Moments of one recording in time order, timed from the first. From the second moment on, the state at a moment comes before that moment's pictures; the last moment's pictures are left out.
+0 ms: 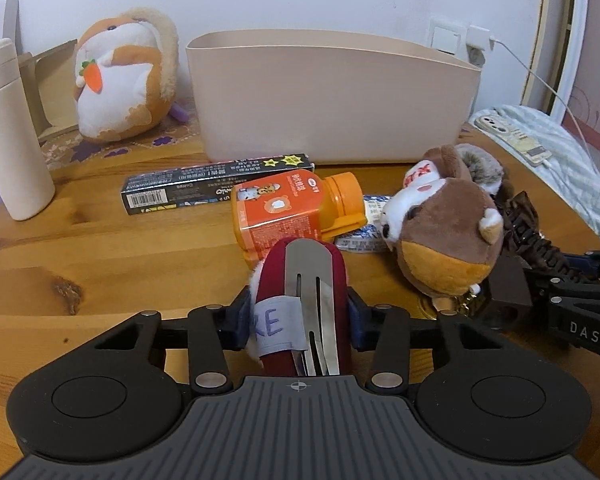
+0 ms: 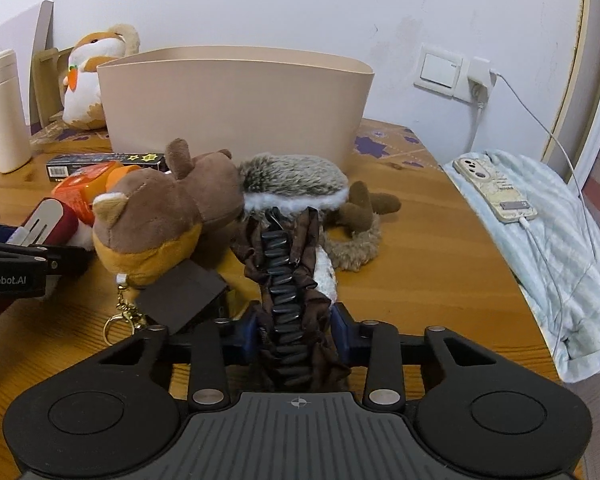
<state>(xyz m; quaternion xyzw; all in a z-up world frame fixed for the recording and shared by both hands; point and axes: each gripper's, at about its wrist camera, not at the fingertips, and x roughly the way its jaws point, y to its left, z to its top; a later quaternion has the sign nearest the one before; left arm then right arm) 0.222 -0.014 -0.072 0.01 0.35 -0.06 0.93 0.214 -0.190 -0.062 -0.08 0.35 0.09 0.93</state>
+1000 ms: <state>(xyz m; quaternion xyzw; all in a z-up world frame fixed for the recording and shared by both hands) 0.185 -0.012 0.024 0.02 0.26 -0.08 0.96 0.178 -0.204 0.051 -0.06 0.23 0.10 0.96</state>
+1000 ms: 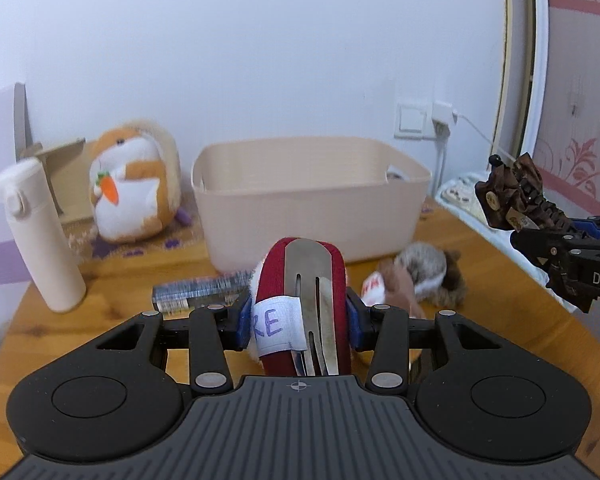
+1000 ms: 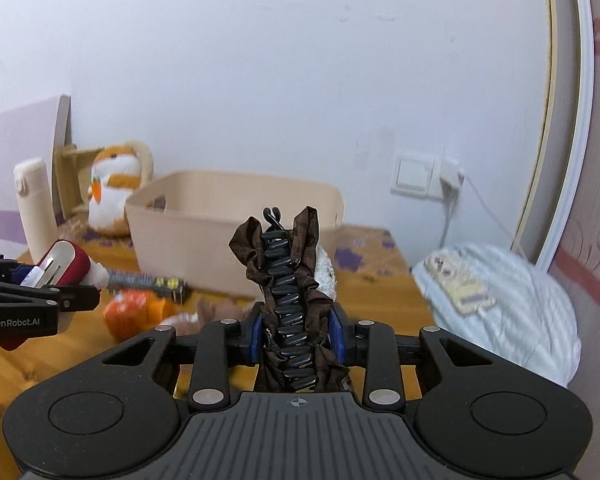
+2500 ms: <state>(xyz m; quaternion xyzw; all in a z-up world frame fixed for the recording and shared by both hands) 0.440 -0.022 0.026 0.00 0.41 -0.05 0.91 0.412 -0.138 0.050 -0.03 0.33 0.11 0.94</state>
